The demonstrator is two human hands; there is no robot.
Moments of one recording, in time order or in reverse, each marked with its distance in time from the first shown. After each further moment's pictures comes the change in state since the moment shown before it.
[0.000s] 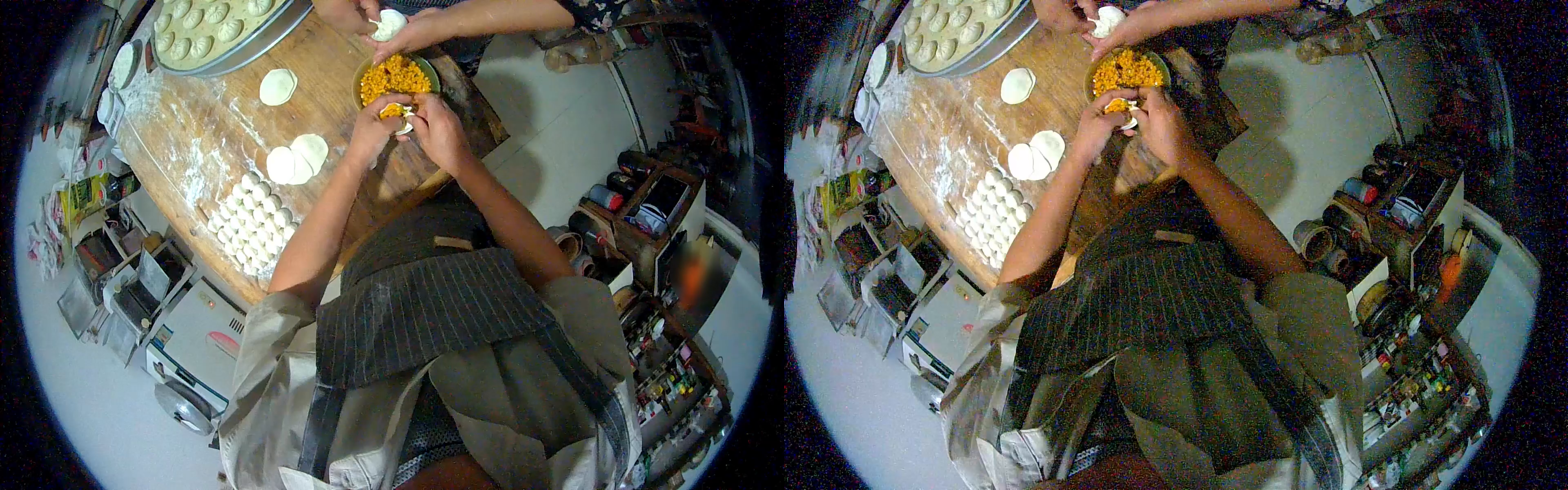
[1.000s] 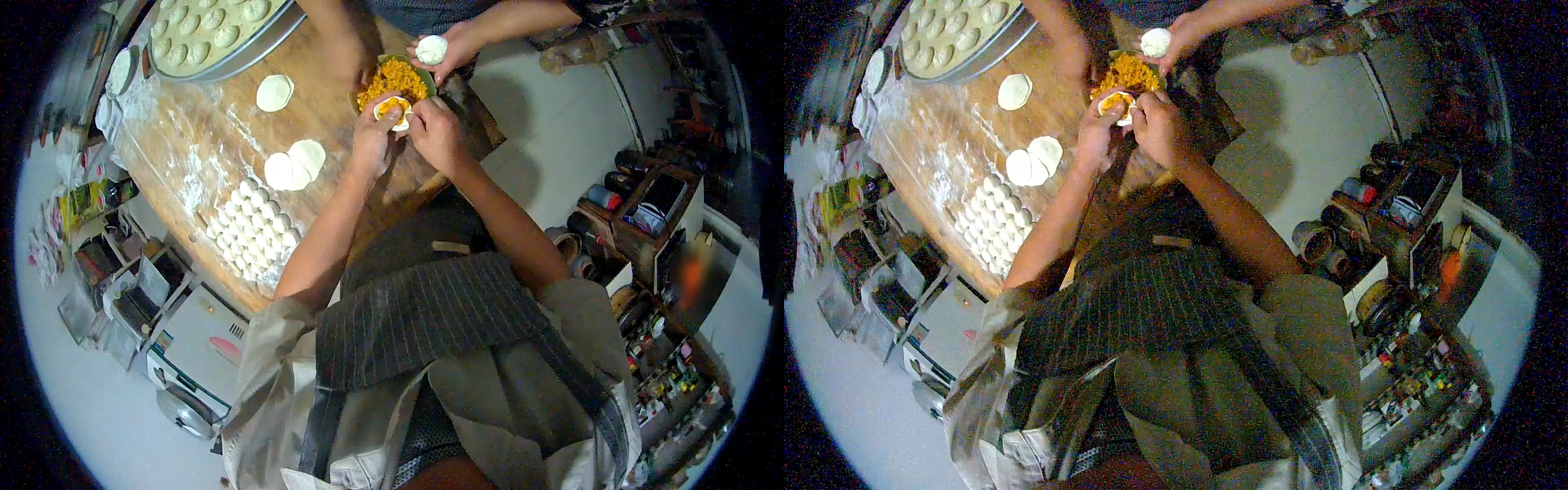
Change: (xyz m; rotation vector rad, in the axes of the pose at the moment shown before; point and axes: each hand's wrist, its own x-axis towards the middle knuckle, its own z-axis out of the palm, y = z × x) left_hand -0.004 0.005 0.021 -0.502 0.106 -0.002; right_hand 0.004 -0.004 -0.004 -0.062 -0.007 0.023
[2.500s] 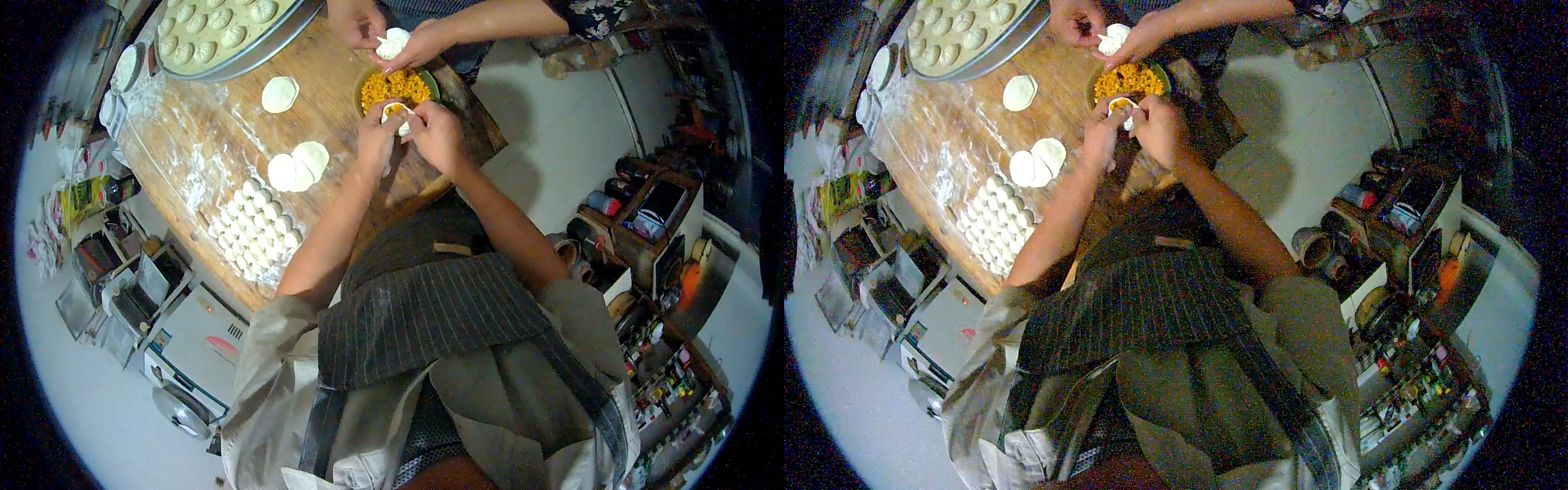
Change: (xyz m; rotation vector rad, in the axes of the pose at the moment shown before) left_hand 0.000 0.005 0.005 0.349 0.147 0.069; right_hand 0.008 -0.015 0.002 0.449 -0.078 0.376
